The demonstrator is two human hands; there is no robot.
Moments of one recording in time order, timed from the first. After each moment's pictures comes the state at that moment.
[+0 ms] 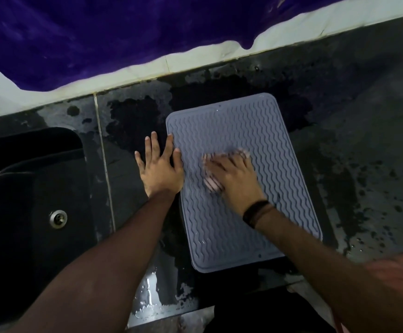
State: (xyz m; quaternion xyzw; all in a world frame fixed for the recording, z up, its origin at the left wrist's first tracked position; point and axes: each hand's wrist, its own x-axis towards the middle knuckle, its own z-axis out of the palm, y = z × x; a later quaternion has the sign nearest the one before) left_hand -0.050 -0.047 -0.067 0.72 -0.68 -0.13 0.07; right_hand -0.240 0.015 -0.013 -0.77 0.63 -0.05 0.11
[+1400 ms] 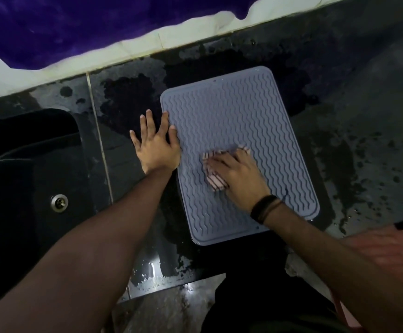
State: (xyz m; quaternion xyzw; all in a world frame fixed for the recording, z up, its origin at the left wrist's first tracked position) left_hand -0.051 -0.048 -0.067 0.72 -0.68 -0.12 0.07; right_hand -0.246 0.066 -0.012 -0.78 0.61 -0.07 0.14
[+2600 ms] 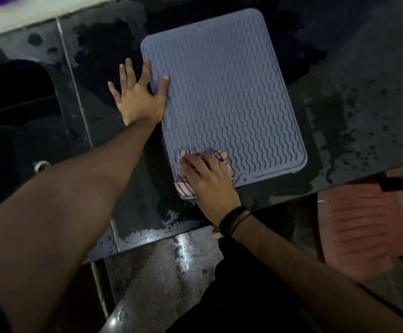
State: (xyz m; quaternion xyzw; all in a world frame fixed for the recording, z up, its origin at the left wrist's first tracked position) left_hand -0.049 -0.050 -0.067 0.72 -0.68 -0.12 0.08; right_hand -0.186 0.173 -0.014 -0.77 0.62 -0.02 0.17
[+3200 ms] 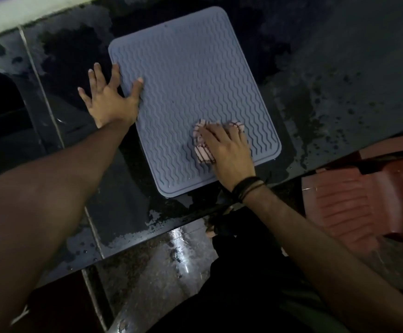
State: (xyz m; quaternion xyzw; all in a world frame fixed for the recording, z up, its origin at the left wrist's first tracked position) left_hand -0.053 -0.045 -0.058 0.72 -0.68 -0.13 0.06; right_hand -0.265 0.153 -0.009 -0.69 0.71 -0.02 0.14
